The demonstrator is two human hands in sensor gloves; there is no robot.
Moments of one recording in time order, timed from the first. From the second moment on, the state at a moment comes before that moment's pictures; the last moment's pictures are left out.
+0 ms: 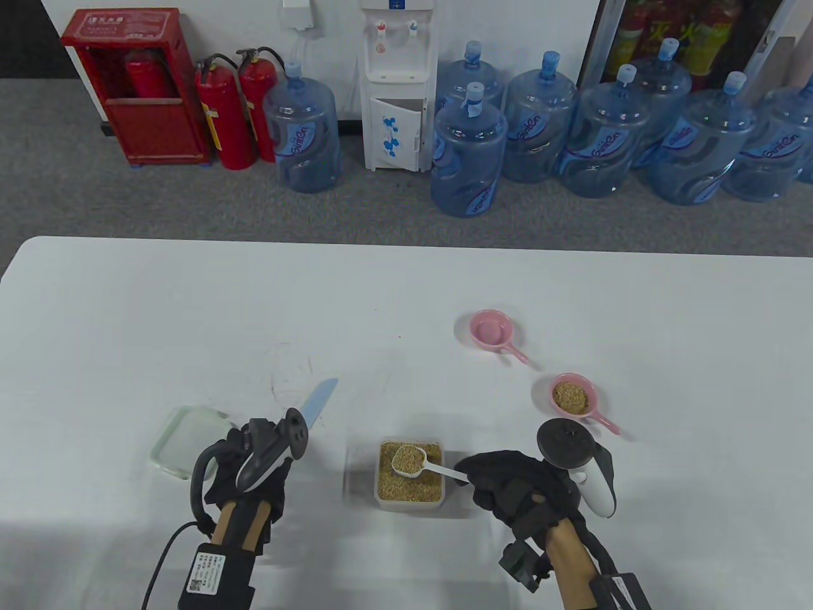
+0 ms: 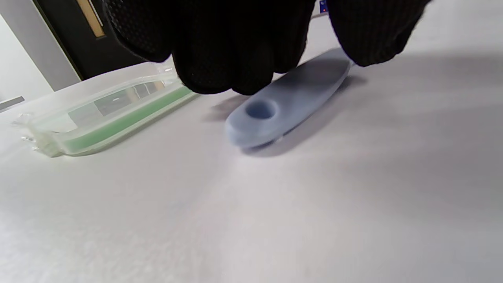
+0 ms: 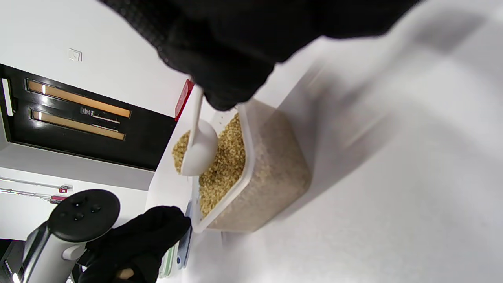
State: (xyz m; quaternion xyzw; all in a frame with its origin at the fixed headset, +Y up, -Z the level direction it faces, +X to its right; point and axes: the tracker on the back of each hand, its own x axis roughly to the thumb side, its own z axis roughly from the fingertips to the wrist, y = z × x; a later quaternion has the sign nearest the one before) left_hand -0.222 -0.758 -0.308 -0.16 0.11 -0.11 0.98; right_hand 0.161 -0.737 -0.268 0.03 0.25 0.83 0.50
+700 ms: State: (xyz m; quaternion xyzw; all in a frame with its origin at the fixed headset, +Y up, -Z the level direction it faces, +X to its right) left_hand -0.213 -0.755 -0.308 -0.09 0.08 -0.10 0.99; right_hand 0.161 -0.736 -0.268 0.03 0.25 0.82 0.50
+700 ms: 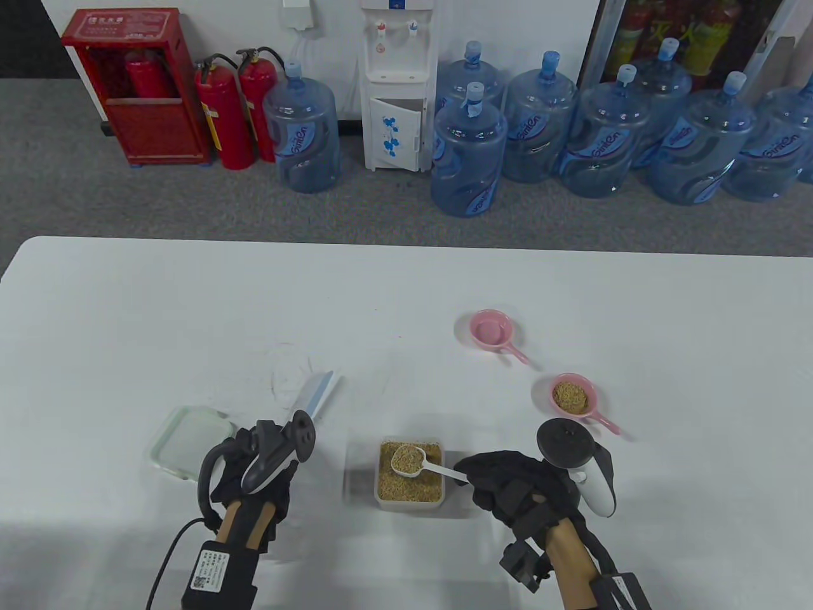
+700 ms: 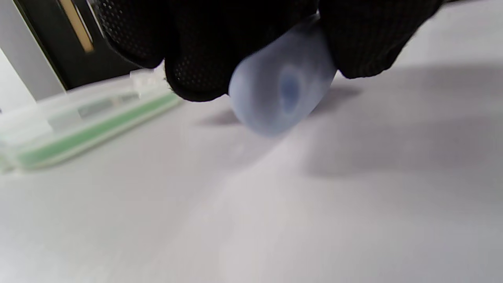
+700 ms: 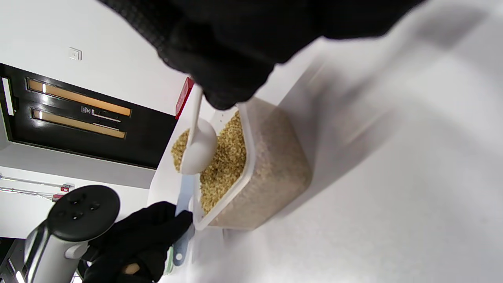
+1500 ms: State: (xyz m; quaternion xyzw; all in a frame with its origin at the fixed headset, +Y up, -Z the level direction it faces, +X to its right) left_hand -0.136 -0.704 -0.245 -0.15 -0.18 0.17 0.96; right_hand 0.163 -0.734 -0.269 0.03 0.24 0.83 0.49
